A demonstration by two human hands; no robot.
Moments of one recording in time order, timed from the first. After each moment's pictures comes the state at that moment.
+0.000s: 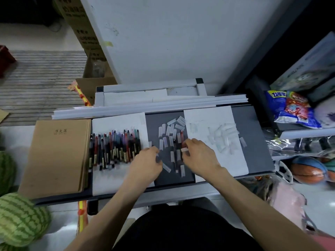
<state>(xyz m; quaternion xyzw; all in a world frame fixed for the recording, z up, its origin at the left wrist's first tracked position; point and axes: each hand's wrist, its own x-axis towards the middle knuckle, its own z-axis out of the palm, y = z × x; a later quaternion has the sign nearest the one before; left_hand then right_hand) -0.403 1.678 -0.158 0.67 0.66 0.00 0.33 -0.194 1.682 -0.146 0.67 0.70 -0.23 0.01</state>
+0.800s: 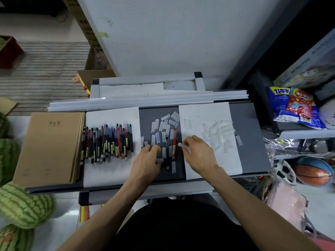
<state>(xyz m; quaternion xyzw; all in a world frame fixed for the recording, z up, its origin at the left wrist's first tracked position) -0.369 1.660 -0.187 0.70 0.64 0.05 0.30 -0.154 1.683 -0.178 0.66 0.72 -0.22 -0.06</state>
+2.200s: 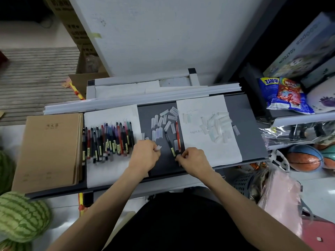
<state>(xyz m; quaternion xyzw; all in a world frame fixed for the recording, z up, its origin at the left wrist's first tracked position) -0.384 1.680 -0.188 0.65 0.68 0.04 0.33 -0.186 1.638 -0.193 0.76 0.50 -0.41 -0.07</state>
